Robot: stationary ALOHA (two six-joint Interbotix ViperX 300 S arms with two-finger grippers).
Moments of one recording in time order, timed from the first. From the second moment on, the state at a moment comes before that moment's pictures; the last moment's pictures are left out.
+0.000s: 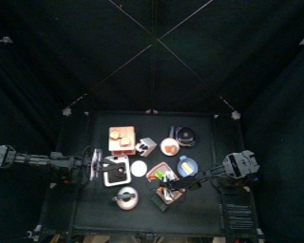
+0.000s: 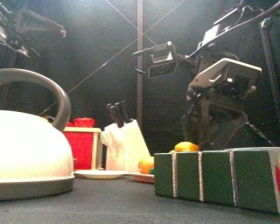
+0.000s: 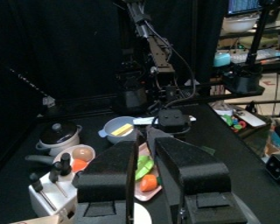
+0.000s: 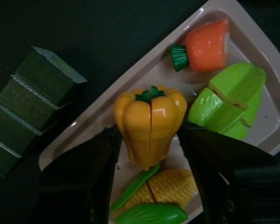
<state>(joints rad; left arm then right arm) 0.00 -0.92 1.24 0.12 -0.40 0.01 0.20 0.14 0.52 -0.27 0.54 0.45</state>
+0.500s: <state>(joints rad) 0.00 -0.92 1.24 0.12 -0.40 0.01 0.20 0.14 0.50 -0.27 0.55 0.44</state>
